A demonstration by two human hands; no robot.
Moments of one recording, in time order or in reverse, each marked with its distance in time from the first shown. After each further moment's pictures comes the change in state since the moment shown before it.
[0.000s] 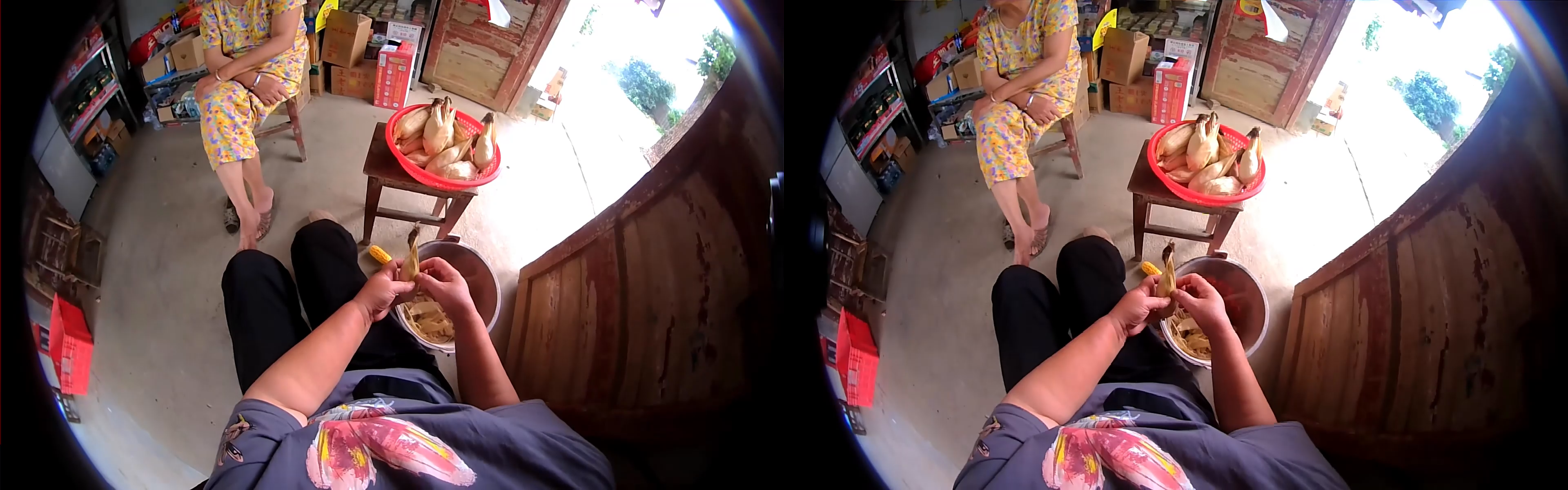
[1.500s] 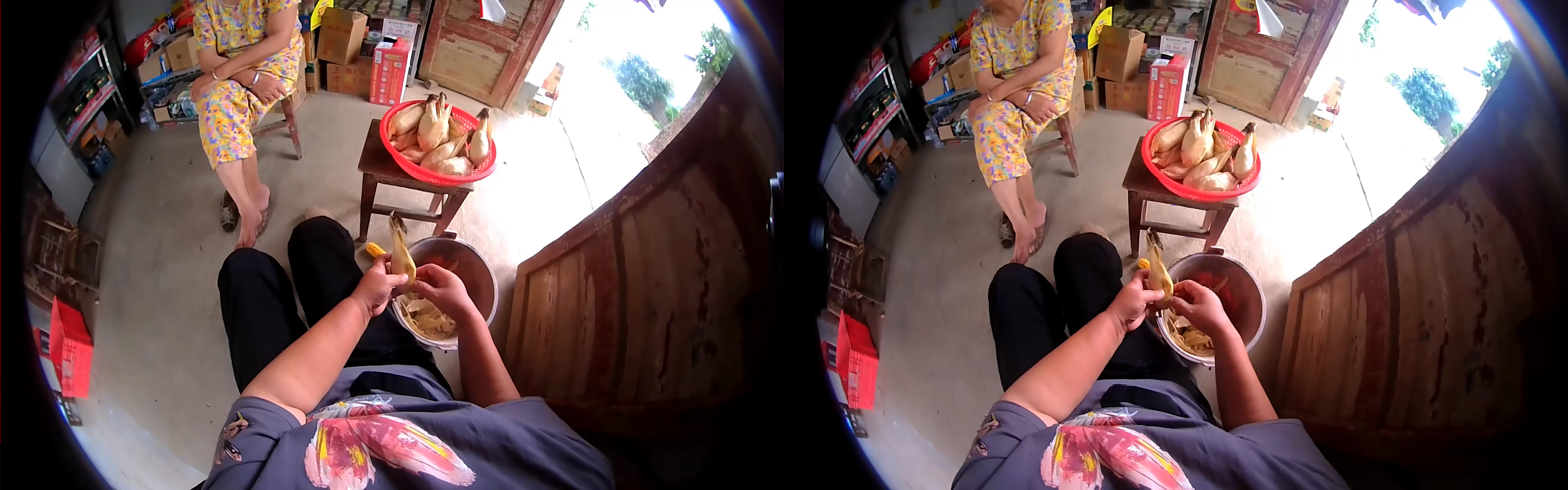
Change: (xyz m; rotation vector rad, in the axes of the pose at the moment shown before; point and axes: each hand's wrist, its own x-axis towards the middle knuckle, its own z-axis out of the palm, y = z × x) left_hand 0.006 -0.002 0.001 -0.025 0.152 -0.010; right_hand -0.015 -0.007 -0.004 -0.135 -0.078 0.029
